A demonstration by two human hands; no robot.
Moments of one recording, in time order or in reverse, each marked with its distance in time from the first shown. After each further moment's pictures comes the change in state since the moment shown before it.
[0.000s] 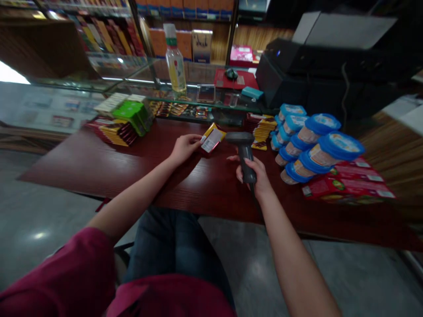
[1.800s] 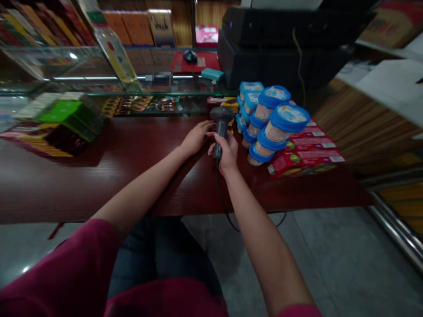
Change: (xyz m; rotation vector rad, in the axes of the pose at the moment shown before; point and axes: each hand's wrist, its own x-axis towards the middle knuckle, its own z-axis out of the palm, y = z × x) left_hand 0.059 0.026 0.154 0.410 -0.312 0.478; right_hand 0.044 0.018 -0.029 0.019 0.312 -0.243
